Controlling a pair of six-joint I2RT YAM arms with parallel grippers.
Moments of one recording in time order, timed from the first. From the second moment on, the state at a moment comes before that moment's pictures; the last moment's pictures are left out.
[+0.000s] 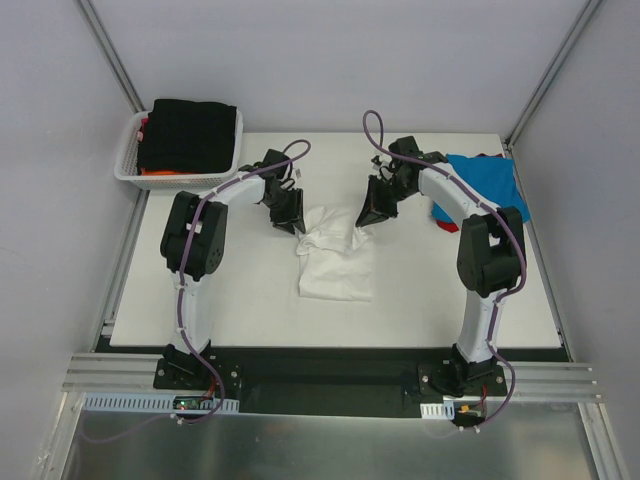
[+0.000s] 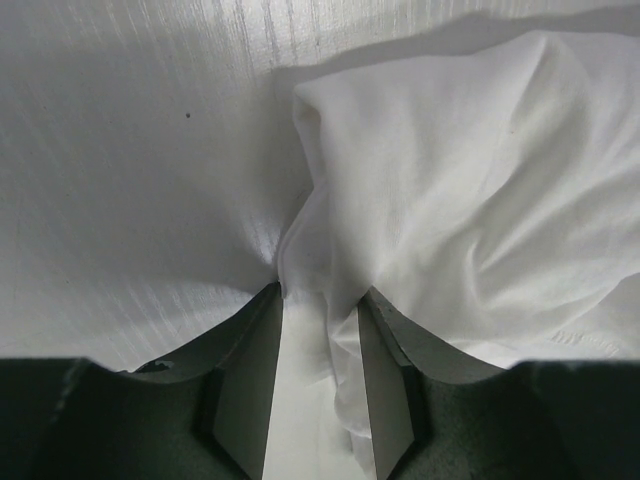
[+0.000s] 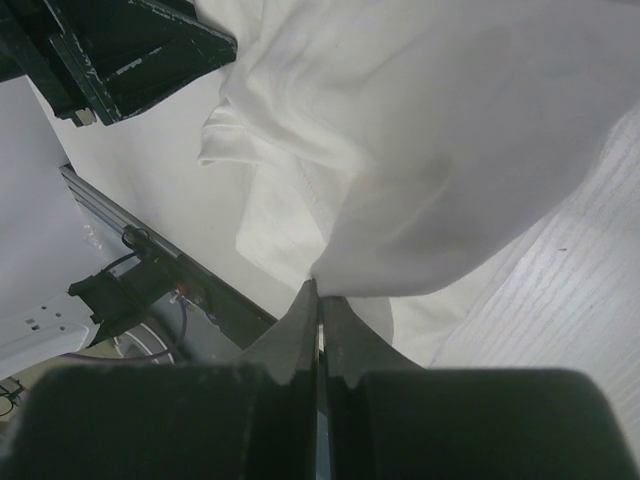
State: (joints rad) left arm -0.36 2.12 1.56 -0.65 0.37 -0.35; right arm 0.35 1.98 1.63 -0.88 -0.59 0.40
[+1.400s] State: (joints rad) left arm -0.35 1.99 1.61 -0.84 0.42 -0.38; right arm 0.40 1.99 1.58 -0.84 -0.59 0.41
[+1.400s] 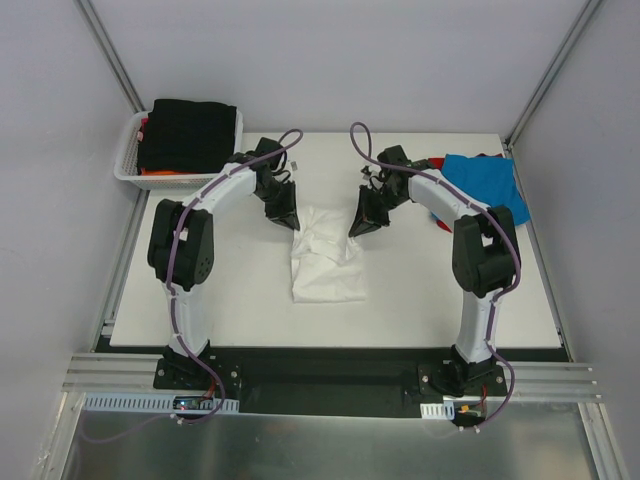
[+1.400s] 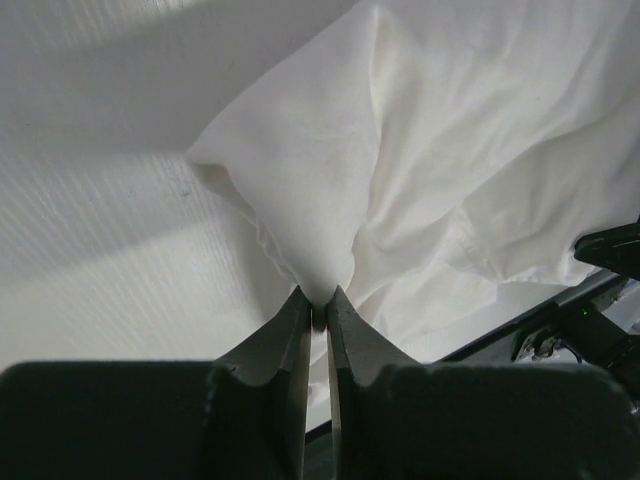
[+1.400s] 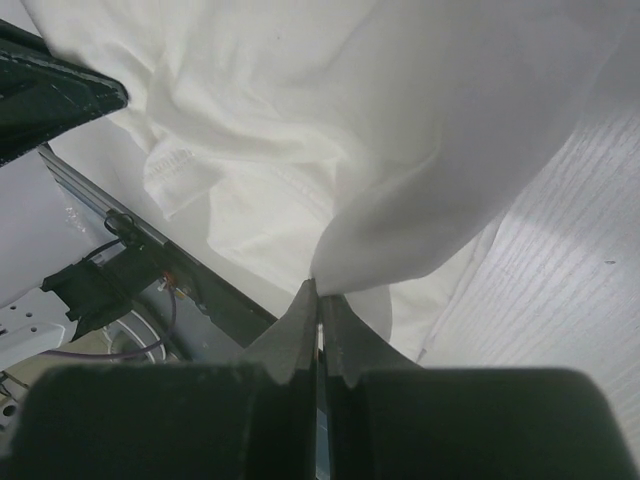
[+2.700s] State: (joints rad) left arm -0.40 1.93 1.34 -0.79 0.50 -0.41; right arm 0.43 1.99 1.60 -0.85 -0.59 0.41
